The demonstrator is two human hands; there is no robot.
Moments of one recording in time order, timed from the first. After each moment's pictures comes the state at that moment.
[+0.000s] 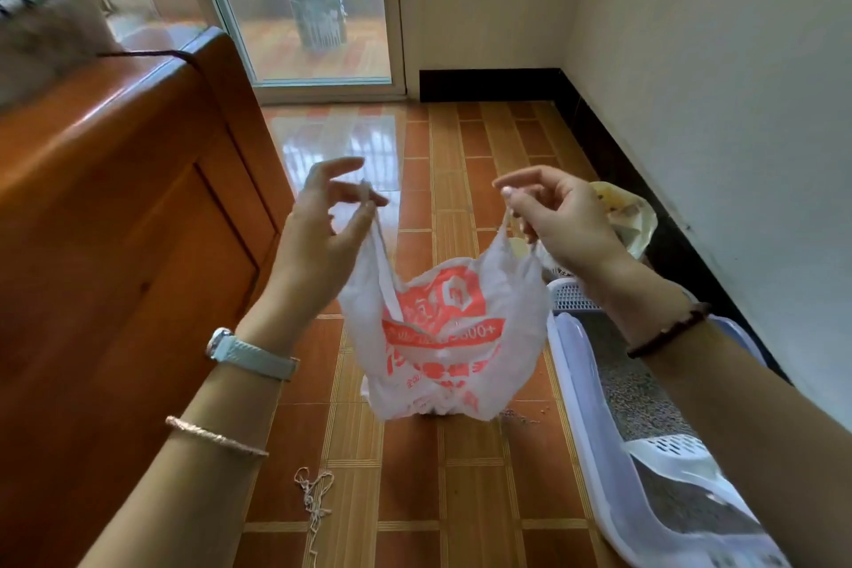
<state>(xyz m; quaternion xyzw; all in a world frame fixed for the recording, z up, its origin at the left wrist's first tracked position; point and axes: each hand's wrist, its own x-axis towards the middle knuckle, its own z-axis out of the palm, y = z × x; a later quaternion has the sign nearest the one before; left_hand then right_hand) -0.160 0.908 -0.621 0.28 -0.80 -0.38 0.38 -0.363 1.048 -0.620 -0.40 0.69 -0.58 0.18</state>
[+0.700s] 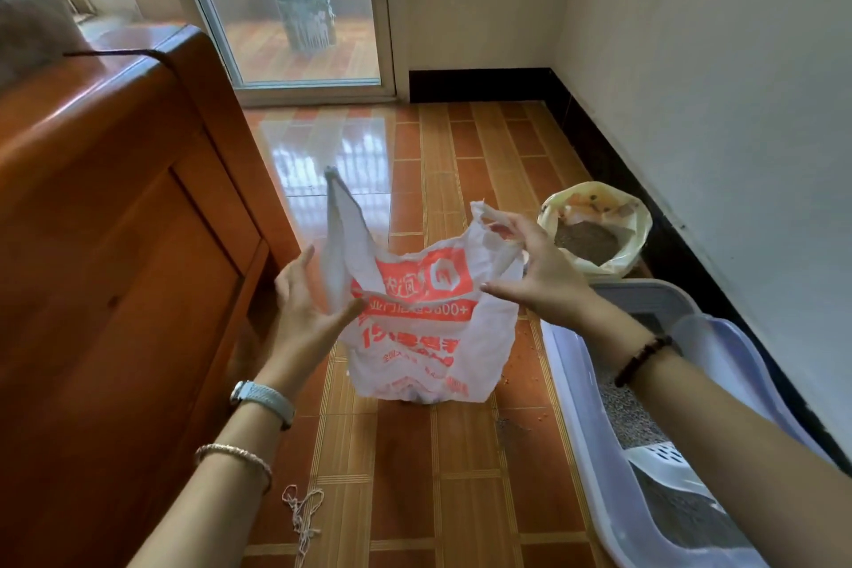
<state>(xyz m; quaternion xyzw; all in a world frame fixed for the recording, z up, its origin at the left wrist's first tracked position) -0.147 0.877 -0.745 0.39 -0.74 -0.46 0.29 -0.385 1.048 -0.688 -0.54 0.72 -0.42 0.16</state>
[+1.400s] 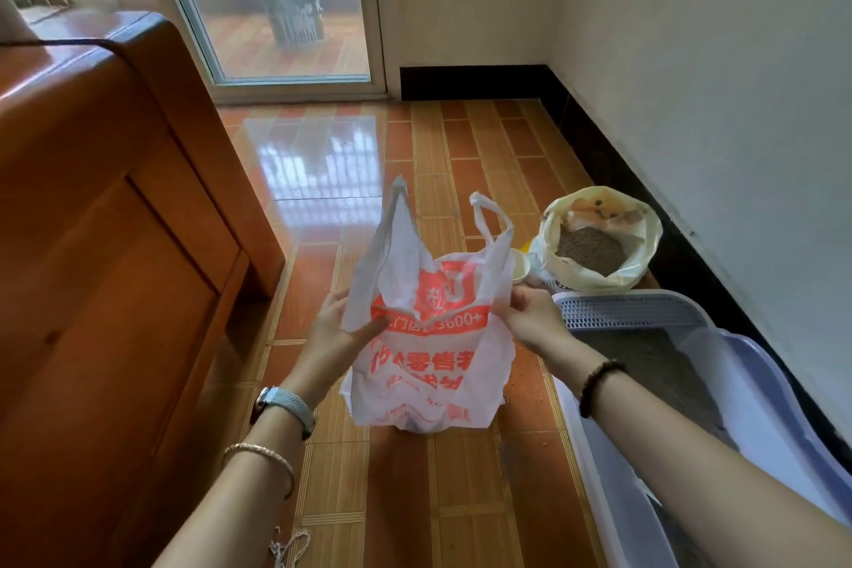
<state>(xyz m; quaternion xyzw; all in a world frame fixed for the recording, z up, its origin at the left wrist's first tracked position) -0.193 0.858 -0.788 0.35 -0.71 -0.57 0.21 -0.410 1.013 -0.784 -0.24 0.82 -0.44 0.27</state>
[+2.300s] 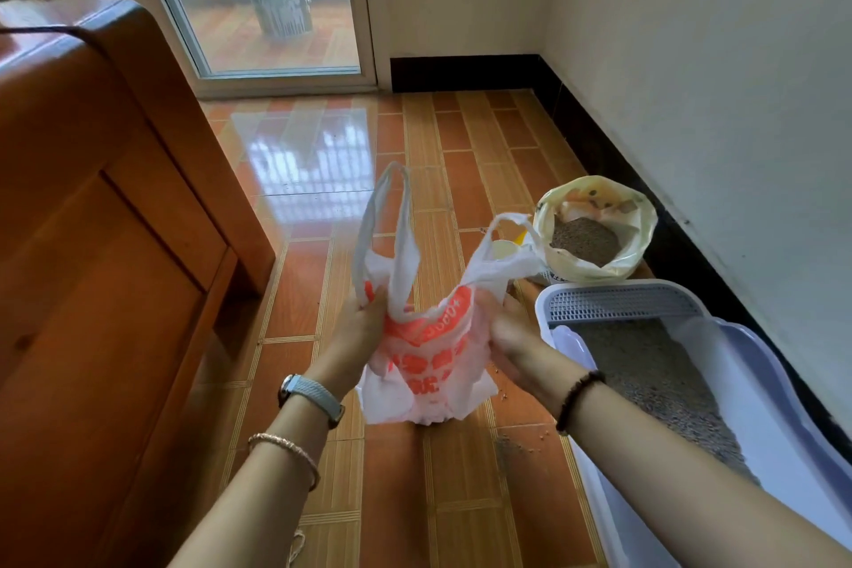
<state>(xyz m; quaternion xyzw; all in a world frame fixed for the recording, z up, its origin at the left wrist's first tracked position) -0.228 0.885 -0.767 0.33 -0.64 -0.65 0.23 -0.378 1.001 -0.799 -0.16 0.62 -0.65 0.42</state>
